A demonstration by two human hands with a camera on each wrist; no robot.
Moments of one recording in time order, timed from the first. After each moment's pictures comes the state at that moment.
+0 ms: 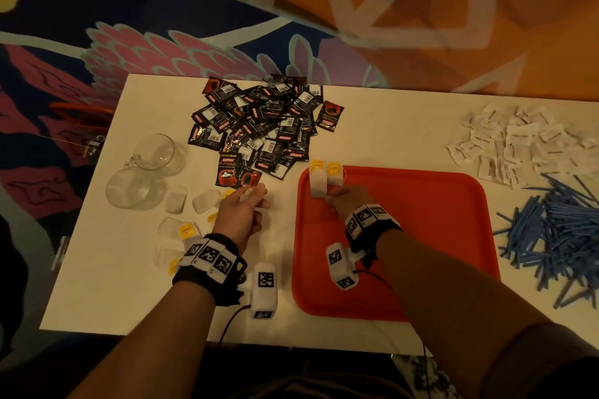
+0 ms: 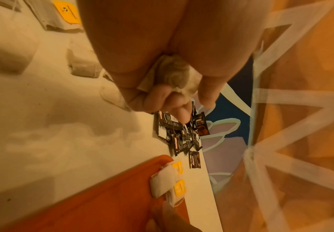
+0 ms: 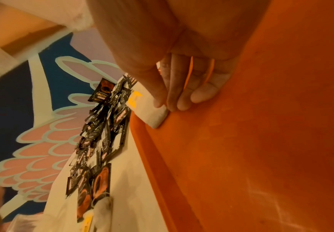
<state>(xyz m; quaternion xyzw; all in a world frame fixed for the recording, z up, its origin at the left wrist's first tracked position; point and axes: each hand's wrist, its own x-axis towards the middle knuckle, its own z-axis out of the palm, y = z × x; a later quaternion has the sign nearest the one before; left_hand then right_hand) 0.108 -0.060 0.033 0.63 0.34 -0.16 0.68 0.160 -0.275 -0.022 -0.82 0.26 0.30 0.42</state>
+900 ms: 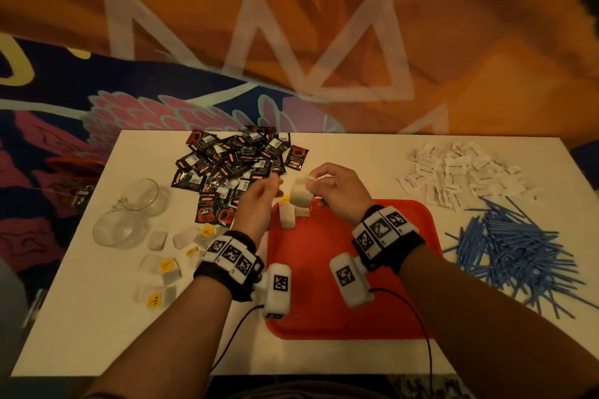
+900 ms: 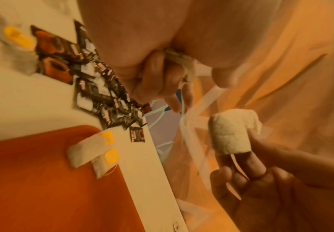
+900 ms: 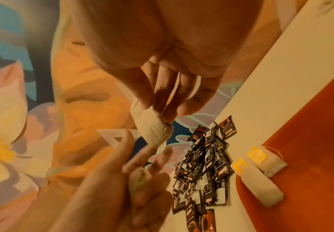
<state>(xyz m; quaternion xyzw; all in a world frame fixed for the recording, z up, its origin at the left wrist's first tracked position) 0.131 -0.148 0.112 0.72 0.17 -0.10 0.67 0.150 -0.318 0.138 -0.78 0.05 0.13 0.60</state>
